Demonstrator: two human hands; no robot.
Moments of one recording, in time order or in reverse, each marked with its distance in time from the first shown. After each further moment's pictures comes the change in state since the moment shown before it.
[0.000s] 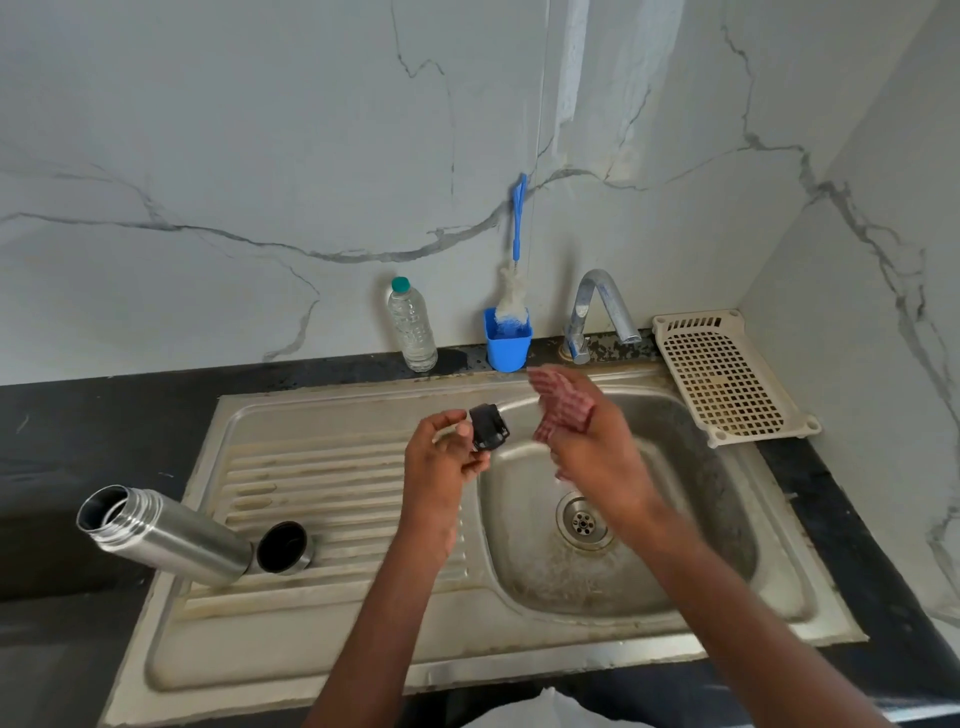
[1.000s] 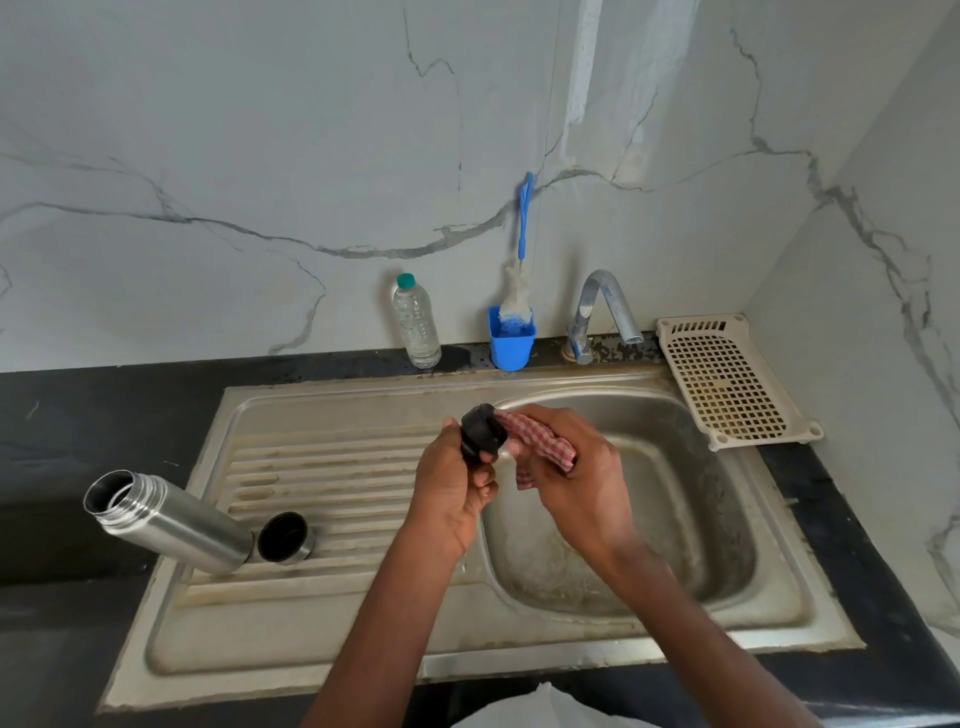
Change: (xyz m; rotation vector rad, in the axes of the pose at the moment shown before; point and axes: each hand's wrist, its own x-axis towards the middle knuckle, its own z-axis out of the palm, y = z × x) left_hand -0.014 0.014 0.018 -0.302 0.010 -0.387; right_hand -0.018 0.032 0.018 -0.230 0.134 -0.447
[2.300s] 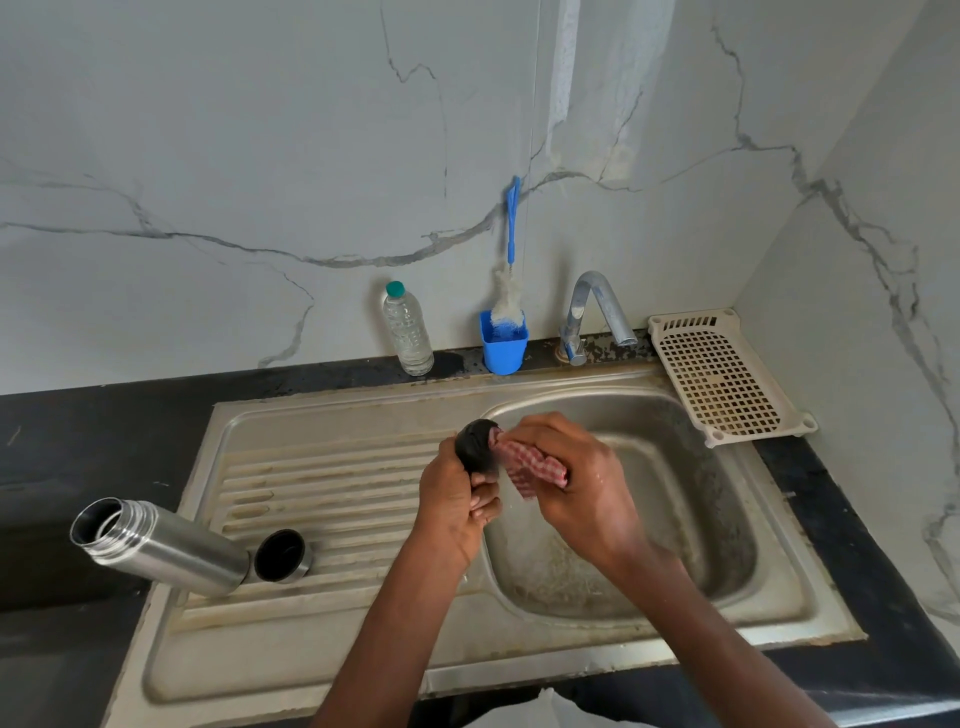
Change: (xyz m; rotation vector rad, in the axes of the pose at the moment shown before) left_hand 0.003 -0.004 0.002 0.059 -0.065 -0.035; right_hand 0.007 -0.001 -0.008 -0.181 -0.089 -0.162
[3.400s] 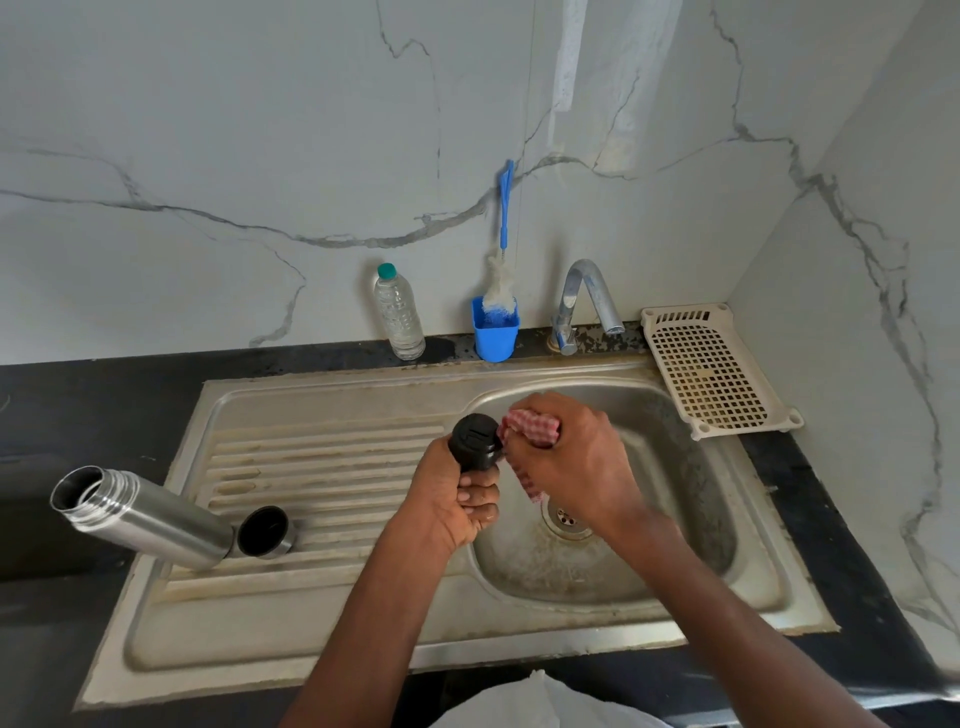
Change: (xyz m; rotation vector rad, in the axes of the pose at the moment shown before) left_hand -0.010 -0.002 0.003 -0.031 -0.110 -0.310; right_hand 0.010 -0.012 -0.024 -0.137 -0.022 0.148
